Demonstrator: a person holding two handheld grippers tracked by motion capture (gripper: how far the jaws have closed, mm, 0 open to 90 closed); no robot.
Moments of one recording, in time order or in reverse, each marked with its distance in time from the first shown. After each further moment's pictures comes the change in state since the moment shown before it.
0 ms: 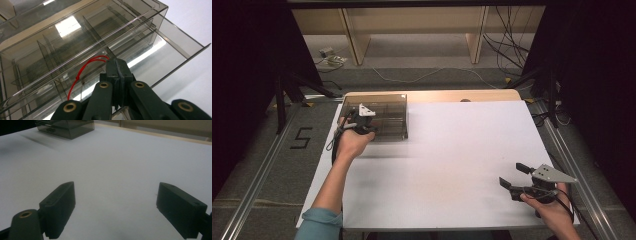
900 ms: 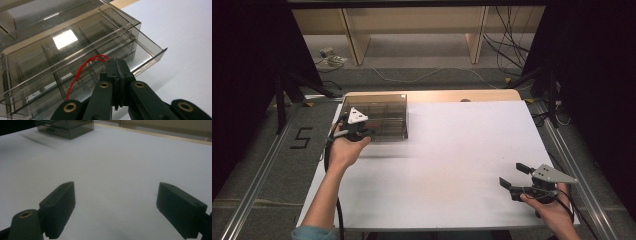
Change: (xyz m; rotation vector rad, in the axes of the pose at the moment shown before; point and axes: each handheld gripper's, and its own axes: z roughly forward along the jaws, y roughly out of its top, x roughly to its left) left arm -0.009 -0.011 -0.036 -0.115 -0.033 -0.029; right arm 0.001 0.000 0.000 0.001 -0.003 -0.001
